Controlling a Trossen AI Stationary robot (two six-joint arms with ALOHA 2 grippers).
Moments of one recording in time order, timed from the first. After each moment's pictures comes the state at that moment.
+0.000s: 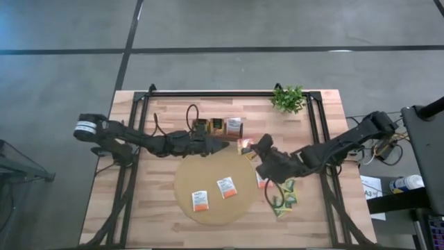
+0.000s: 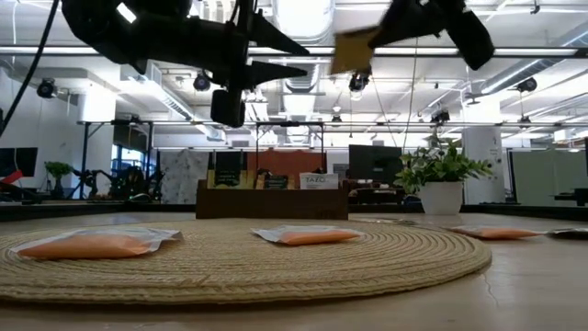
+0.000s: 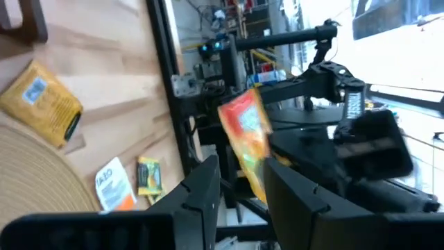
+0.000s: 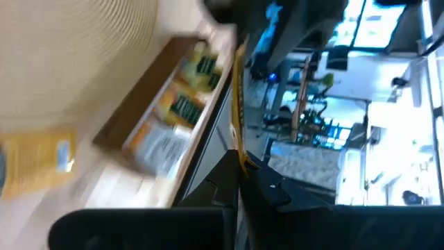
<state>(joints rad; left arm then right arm) -0.04 1.47 0.67 0.78 -0.17 -1.41 0.41 1.38 1.02 -0.40 0.92 -0.87</state>
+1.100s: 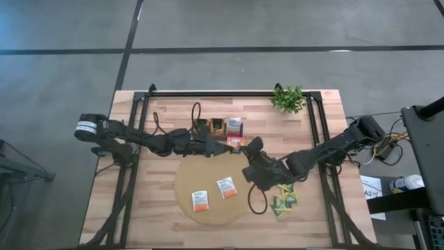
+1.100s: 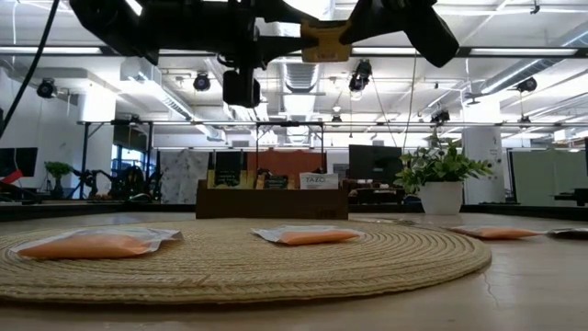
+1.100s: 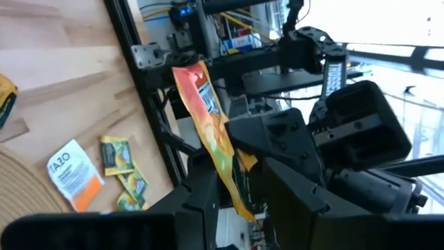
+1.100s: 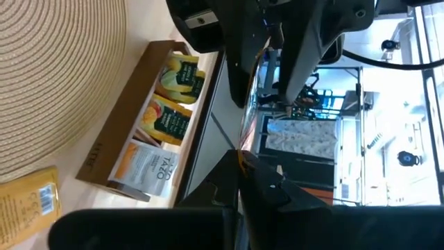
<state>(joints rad) -0.04 1.48 0.73 0.80 -0.03 -1.34 0.41 1.57 1.17 -0.38 1.02 -0.76</state>
